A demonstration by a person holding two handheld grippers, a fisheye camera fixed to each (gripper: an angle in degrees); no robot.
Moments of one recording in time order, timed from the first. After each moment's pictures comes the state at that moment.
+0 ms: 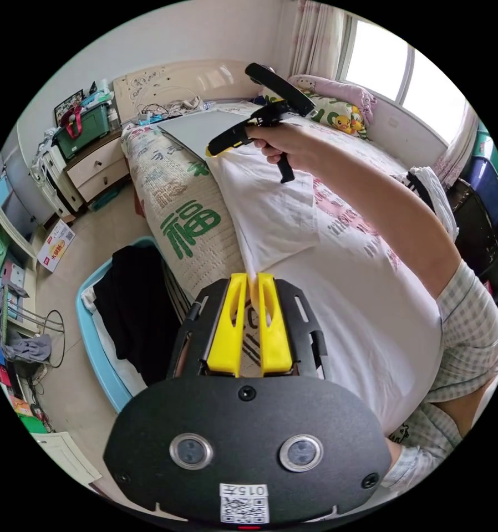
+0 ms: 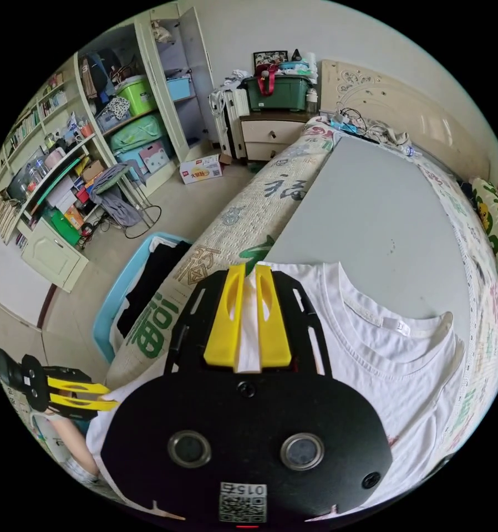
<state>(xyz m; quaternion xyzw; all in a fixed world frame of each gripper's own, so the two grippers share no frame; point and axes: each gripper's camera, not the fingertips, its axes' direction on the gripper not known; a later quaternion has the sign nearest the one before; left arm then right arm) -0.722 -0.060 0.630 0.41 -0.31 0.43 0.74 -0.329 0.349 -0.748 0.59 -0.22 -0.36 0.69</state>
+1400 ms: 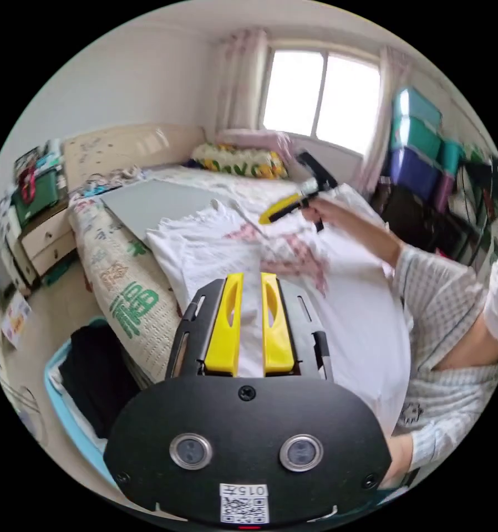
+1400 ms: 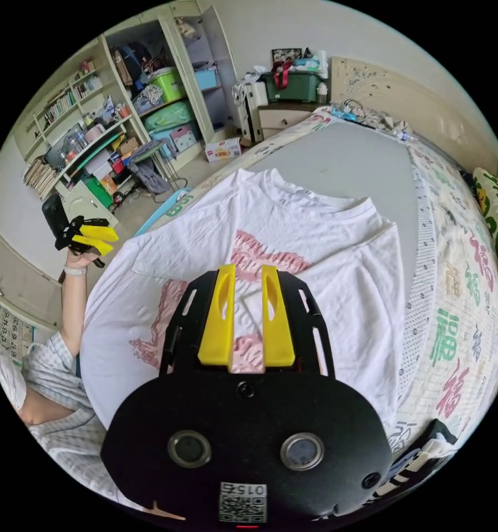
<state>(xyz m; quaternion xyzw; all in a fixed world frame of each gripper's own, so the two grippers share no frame) -0.675 -0.039 0.647 0.47 -0.11 0.59 0.64 -0.061 0.442 -0.546 0.58 -0.22 -0.41 0.67</state>
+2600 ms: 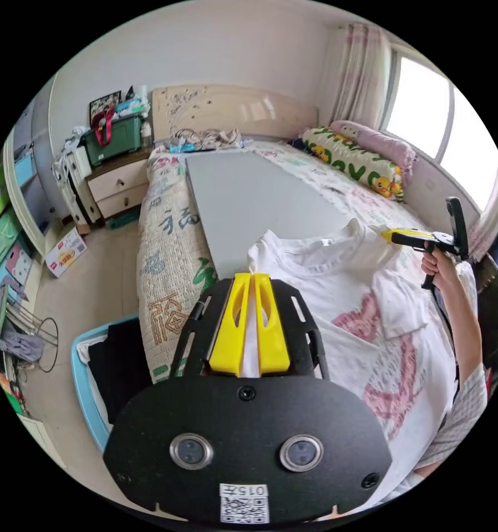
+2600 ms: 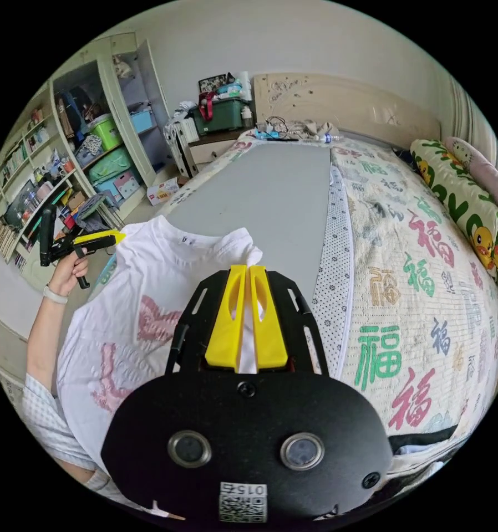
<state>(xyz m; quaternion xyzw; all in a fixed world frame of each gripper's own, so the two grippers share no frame) -0.414 -0.076 0.530 0.53 -0.25 0.41 0.70 0.098 0.498 -0.531 0.63 -0.24 -0.29 0.68</state>
